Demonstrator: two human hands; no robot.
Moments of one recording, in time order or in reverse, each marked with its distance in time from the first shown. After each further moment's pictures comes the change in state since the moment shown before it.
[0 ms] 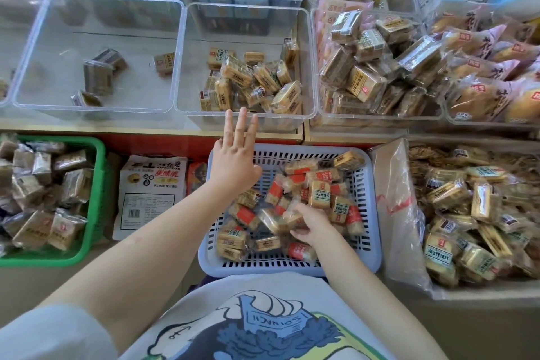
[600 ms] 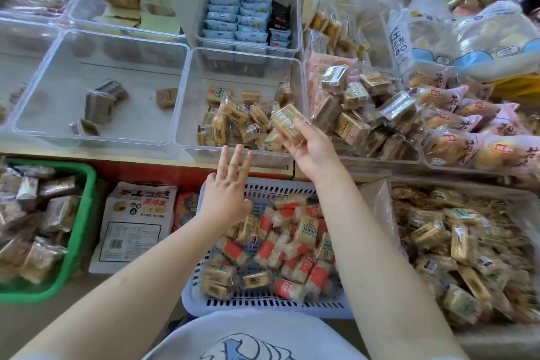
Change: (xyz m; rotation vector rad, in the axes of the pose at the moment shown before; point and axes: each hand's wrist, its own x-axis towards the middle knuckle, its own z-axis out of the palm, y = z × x) left_hand 0.001 -0.005 -0.004 -0.020 -0.025 0.014; right_hand -0.107 -0.184 0.066 0.368 -0.545 -0.580
